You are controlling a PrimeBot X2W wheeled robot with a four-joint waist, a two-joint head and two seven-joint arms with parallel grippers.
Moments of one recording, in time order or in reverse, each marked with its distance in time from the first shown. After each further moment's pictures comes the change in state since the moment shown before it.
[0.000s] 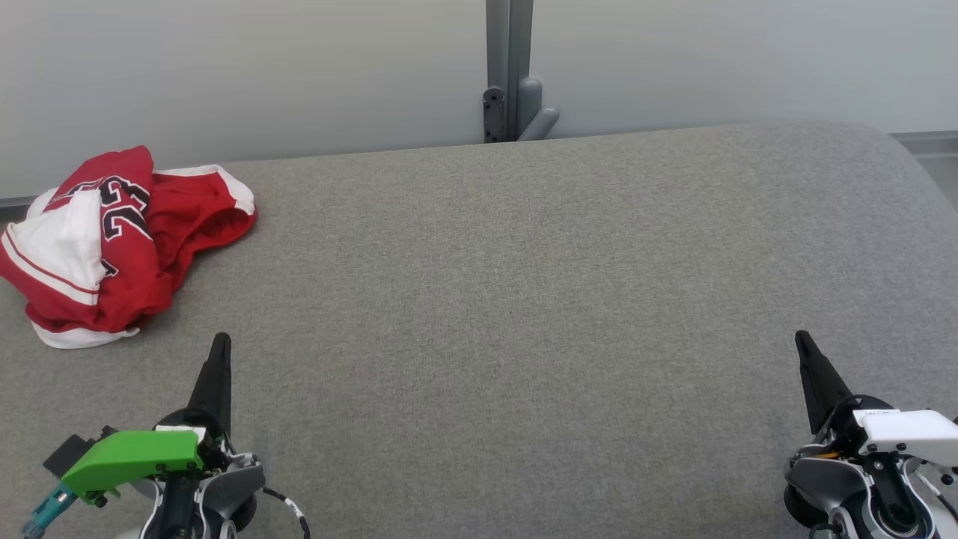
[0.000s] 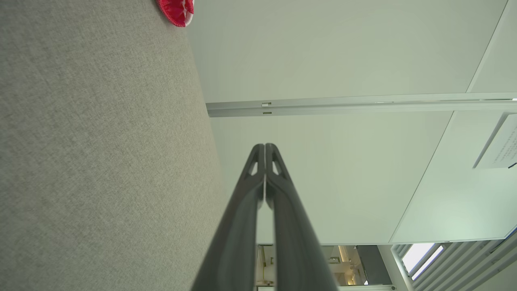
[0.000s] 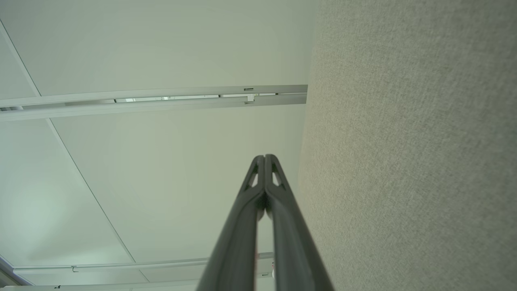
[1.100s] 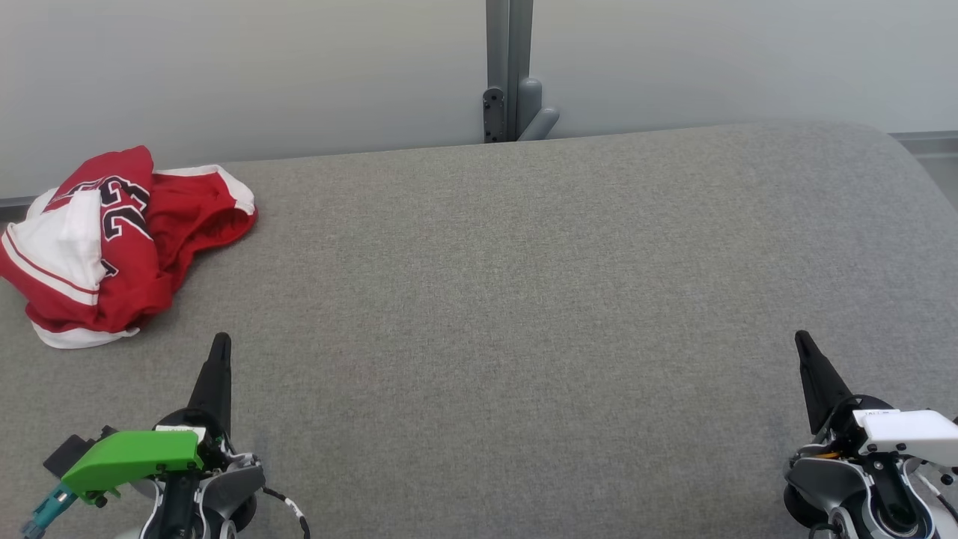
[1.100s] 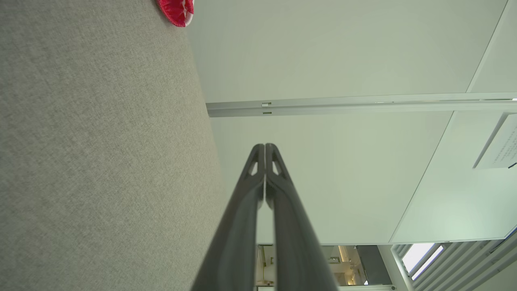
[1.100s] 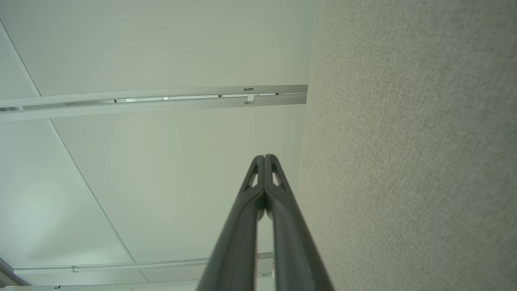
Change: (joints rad) left arm 0.000 0.000 0.000 0.000 0.000 0.000 0.000; right arm 0.000 0.001 -0.001 0.000 0.000 0.000 0.000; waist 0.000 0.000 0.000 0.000
